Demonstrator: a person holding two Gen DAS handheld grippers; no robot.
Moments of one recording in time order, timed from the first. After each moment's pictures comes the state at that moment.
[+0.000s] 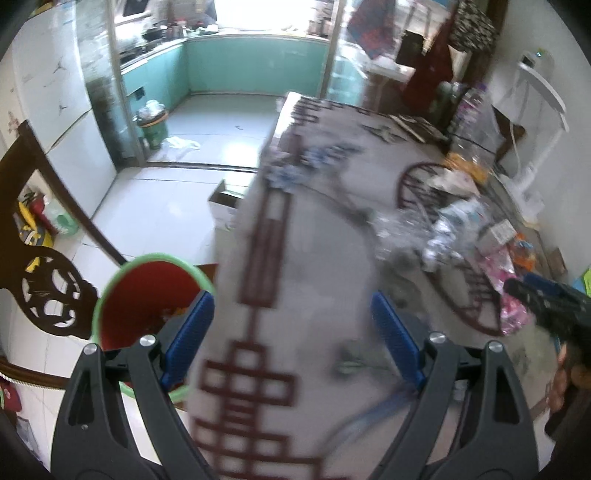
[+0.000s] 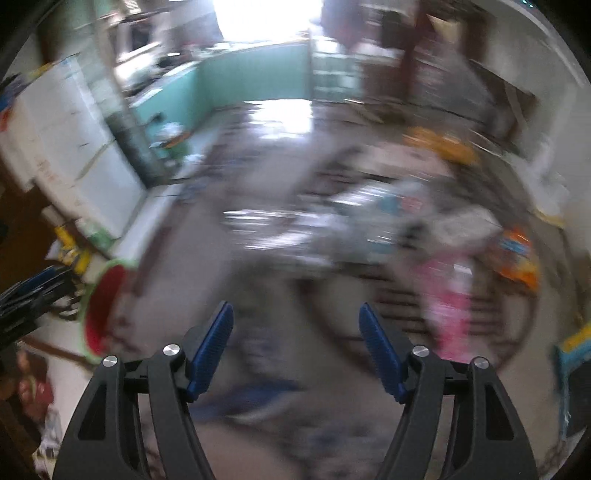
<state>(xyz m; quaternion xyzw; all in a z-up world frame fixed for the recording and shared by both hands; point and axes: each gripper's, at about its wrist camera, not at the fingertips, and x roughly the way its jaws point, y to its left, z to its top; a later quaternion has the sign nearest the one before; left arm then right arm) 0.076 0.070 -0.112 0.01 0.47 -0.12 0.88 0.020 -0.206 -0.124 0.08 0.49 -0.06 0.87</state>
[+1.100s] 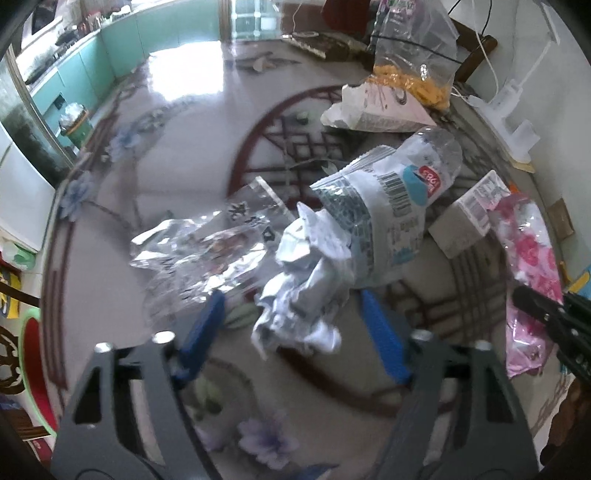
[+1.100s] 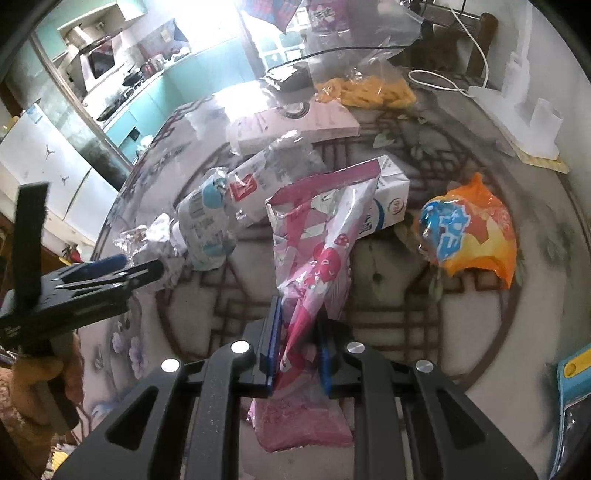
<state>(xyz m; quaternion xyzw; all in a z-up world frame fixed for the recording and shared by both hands) 0.160 -0.160 -0.206 0.08 0.55 -0.20 0.81 0.030 -0.344 -0.164 0.16 0.51 -0.03 0.85</state>
